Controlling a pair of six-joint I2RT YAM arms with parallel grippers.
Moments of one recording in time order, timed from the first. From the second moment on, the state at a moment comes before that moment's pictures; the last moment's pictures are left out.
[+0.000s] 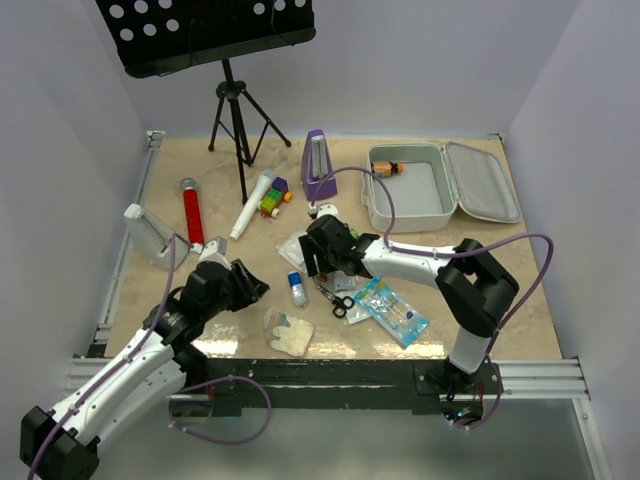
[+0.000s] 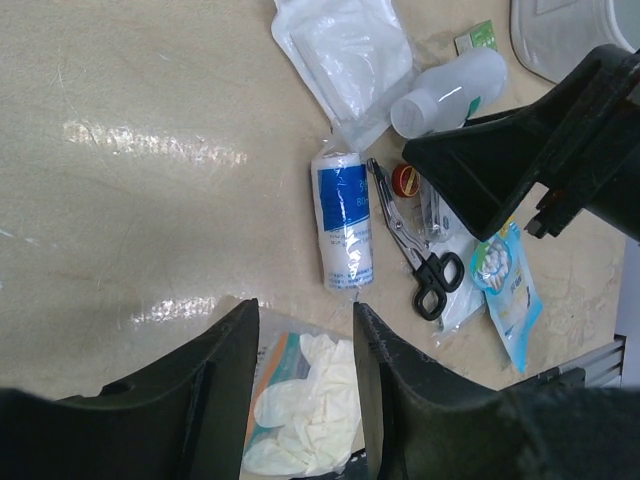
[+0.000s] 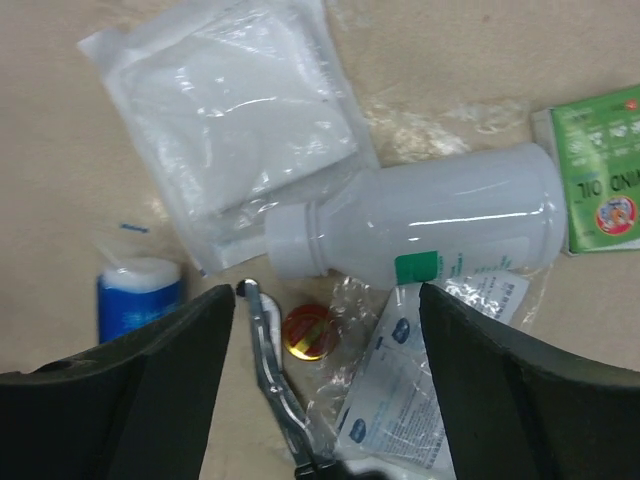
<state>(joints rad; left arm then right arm) -0.56 0.60 0.38 -0.40 -0.05 -0.90 0.89 1.78 1.10 -0.24 0.32 0.46</state>
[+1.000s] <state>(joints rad) -0.70 1.32 0.50 0.14 0.21 -0.89 0.70 1.87 1.20 -0.17 0.31 0.43</state>
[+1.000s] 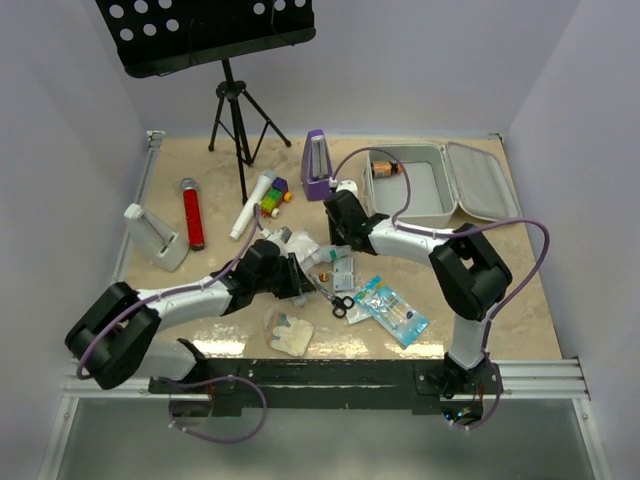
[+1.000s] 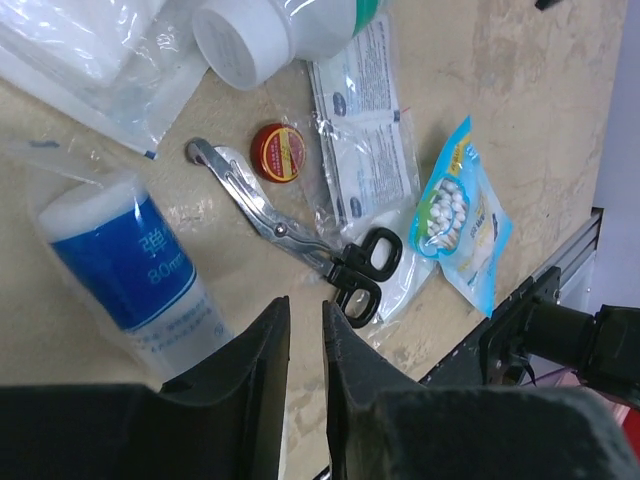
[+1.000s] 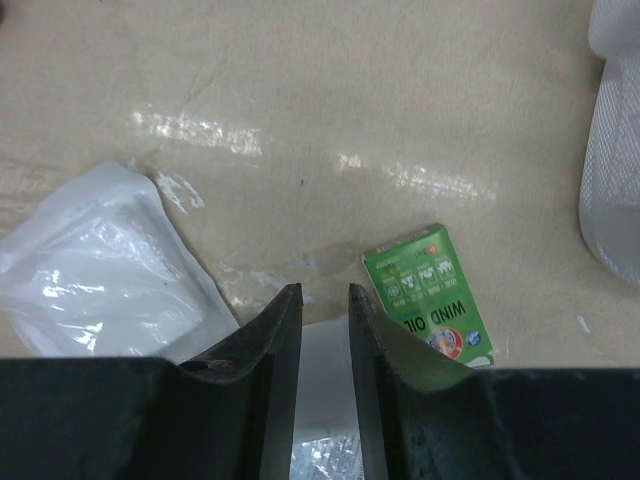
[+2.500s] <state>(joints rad) -0.67 0.73 0.47 -0.34 -0.25 -0.94 0.84 1.82 1.21 -0.32 0.46 0.26</state>
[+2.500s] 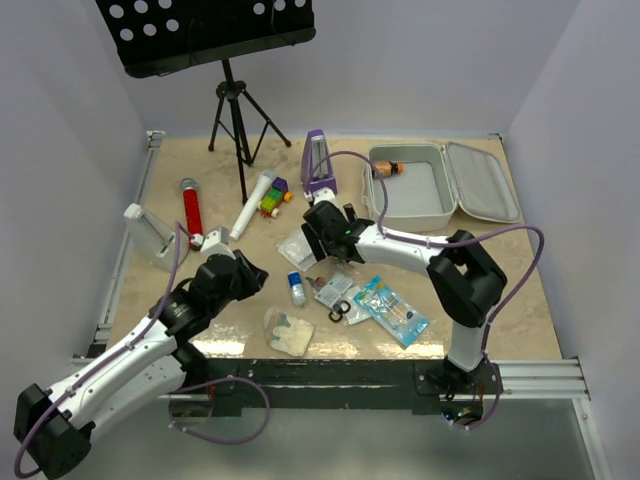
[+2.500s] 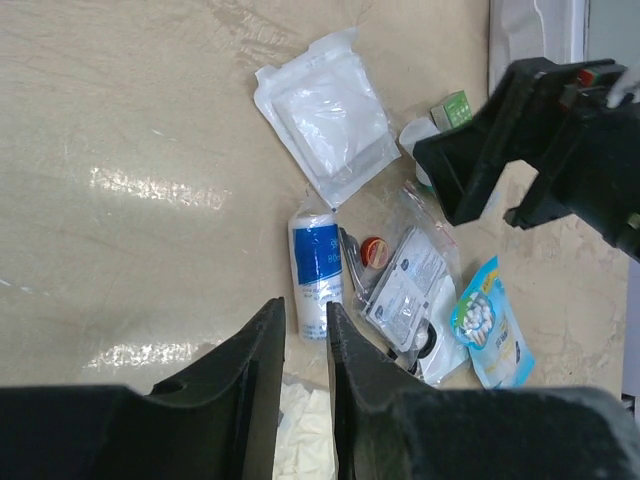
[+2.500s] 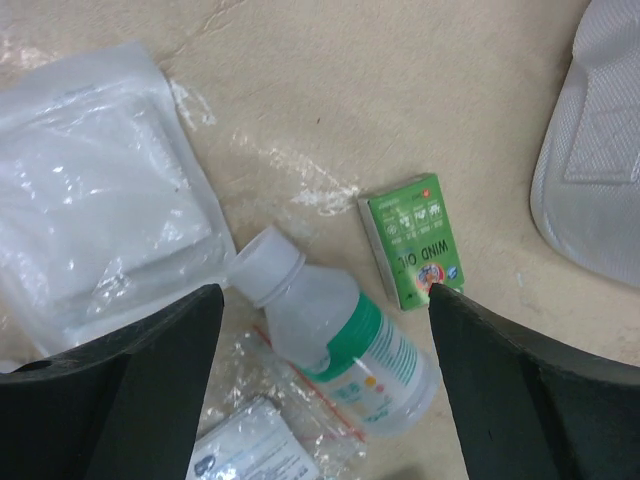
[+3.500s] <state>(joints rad) -0.67 0.65 0.46 -0.44 -0.26 -0.94 0.82 1.68 1.18 -0.38 0.36 0.34</state>
